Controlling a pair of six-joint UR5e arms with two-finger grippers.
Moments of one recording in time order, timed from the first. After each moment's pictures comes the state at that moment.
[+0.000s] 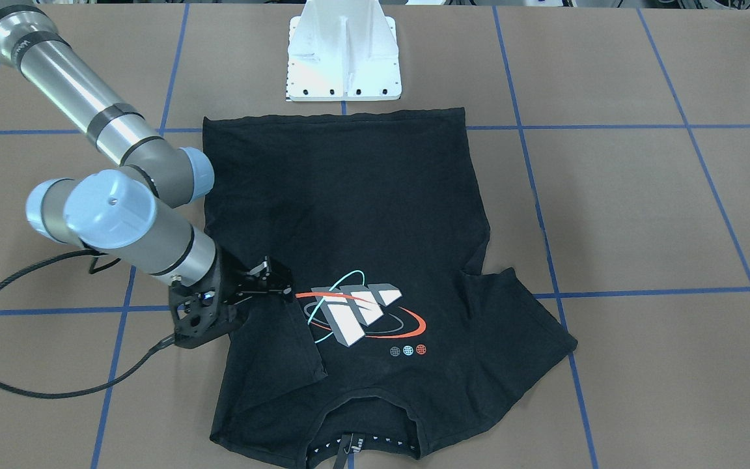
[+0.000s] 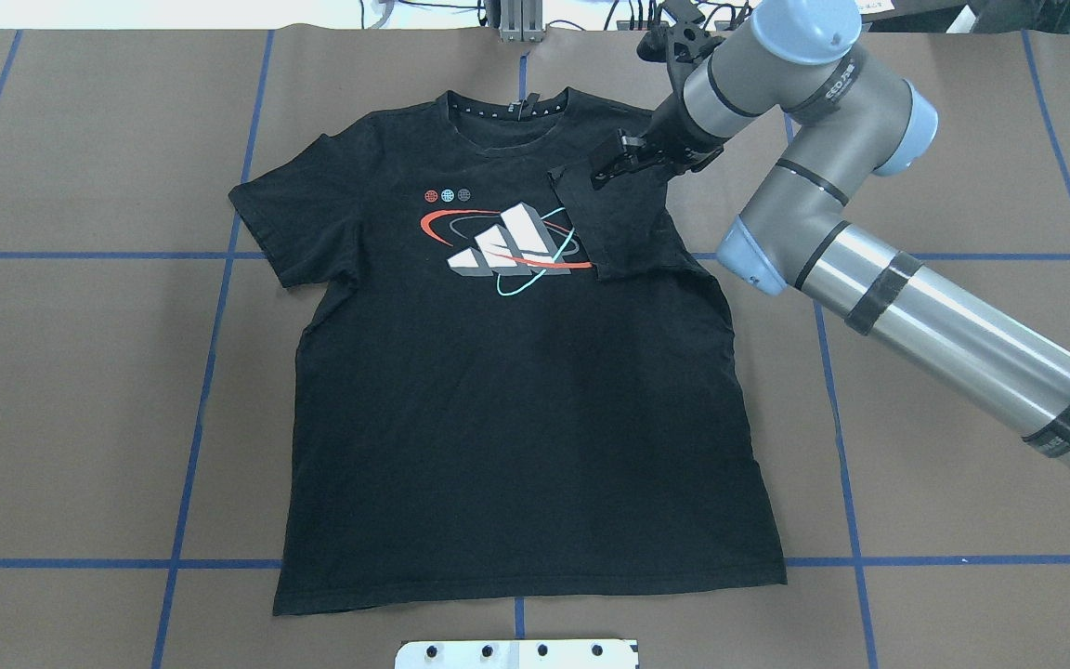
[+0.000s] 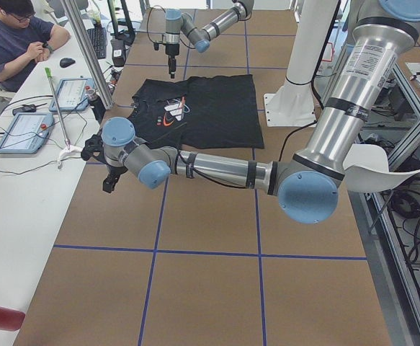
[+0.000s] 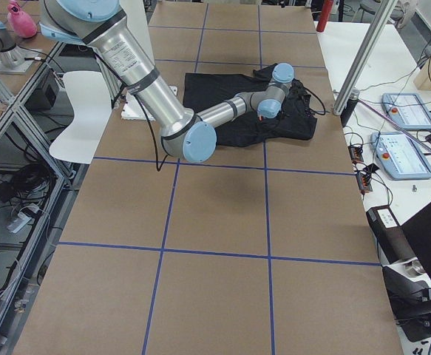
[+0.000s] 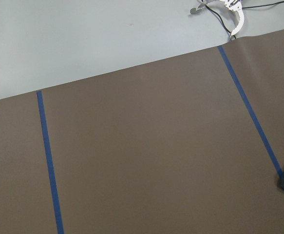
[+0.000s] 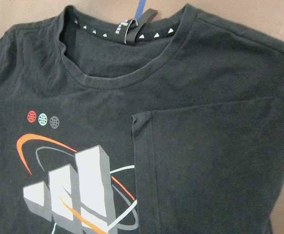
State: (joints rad) left arm -1.38 -1.95 -1.28 -2.24 -2.36 -0.42; right arm 0.88 -0.82 1.19 -0.91 2.25 0.91
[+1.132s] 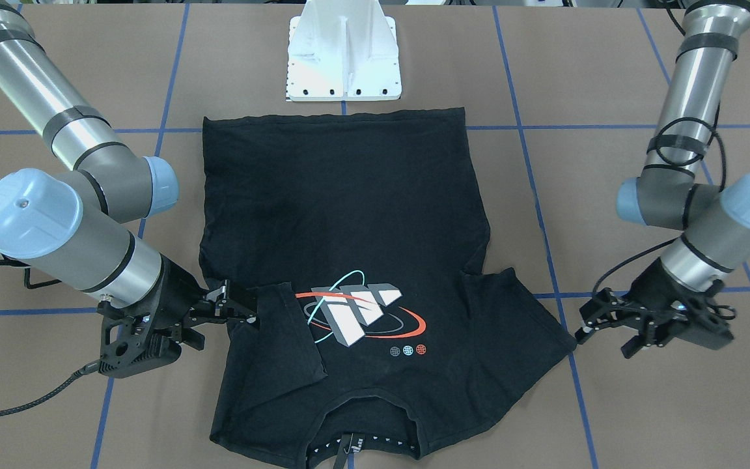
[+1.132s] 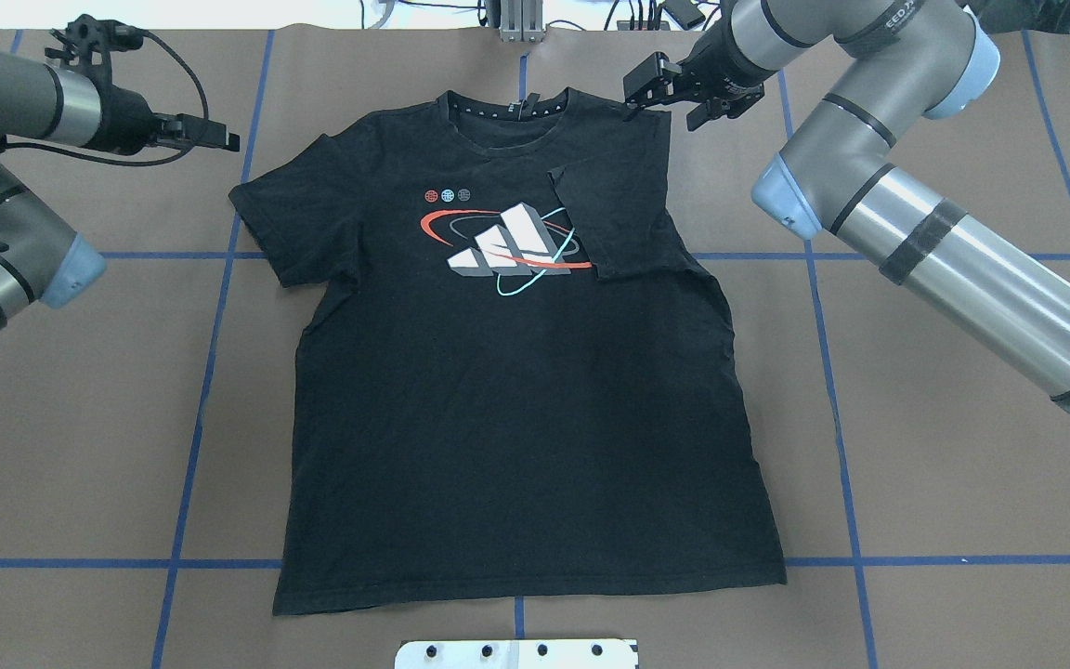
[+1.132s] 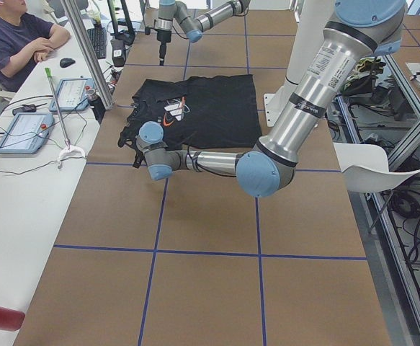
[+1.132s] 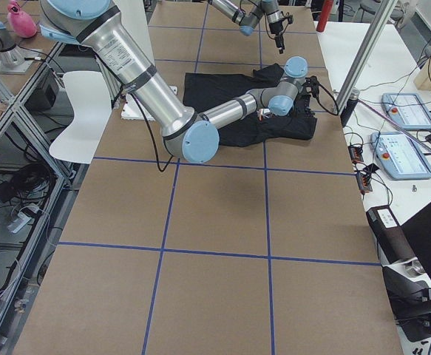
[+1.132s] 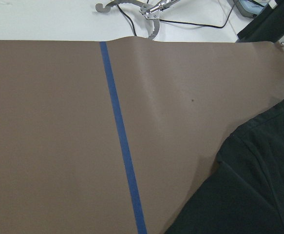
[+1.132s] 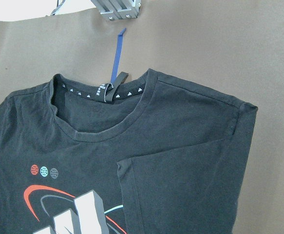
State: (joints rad) left arm -1.00 -2.10 -1.01 -2.78 -2.08 -0.94; right arm 0.96 -0.81 1.20 -0.91 2.26 1.01
